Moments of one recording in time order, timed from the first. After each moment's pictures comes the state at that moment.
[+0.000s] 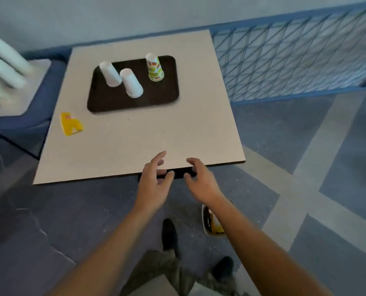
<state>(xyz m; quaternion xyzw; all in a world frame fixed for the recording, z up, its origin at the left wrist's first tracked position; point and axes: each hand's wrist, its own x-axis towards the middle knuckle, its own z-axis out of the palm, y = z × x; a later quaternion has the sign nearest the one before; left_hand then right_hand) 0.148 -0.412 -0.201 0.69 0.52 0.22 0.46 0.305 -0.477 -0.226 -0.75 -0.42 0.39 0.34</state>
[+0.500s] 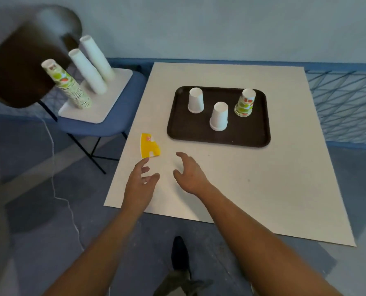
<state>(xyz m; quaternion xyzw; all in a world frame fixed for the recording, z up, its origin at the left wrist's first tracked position) -0.065 -0.169 -0.181 0.53 0.66 0.28 0.46 0.113 -0.164 -0.204 -0.69 -0.56 0.41 0.22</state>
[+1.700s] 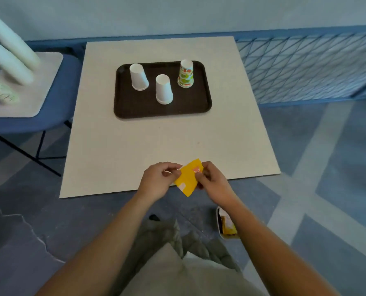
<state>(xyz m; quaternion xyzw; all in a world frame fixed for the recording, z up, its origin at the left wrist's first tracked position) 0.036 -0.254 -0.178 0.69 0.49 0.08 0.54 0.211 -0.366 -0.216 -0.70 -0.32 0.46 0.44</state>
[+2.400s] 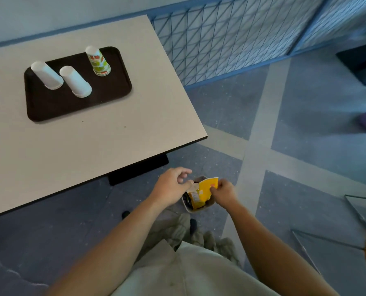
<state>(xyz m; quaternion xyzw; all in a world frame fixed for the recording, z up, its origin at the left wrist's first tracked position) 0.195 -0.462 -0.204 0.78 0.36 -0.08 0.50 0.338 -0.627 -0.307 -0.89 -0.08 0.37 0.24</state>
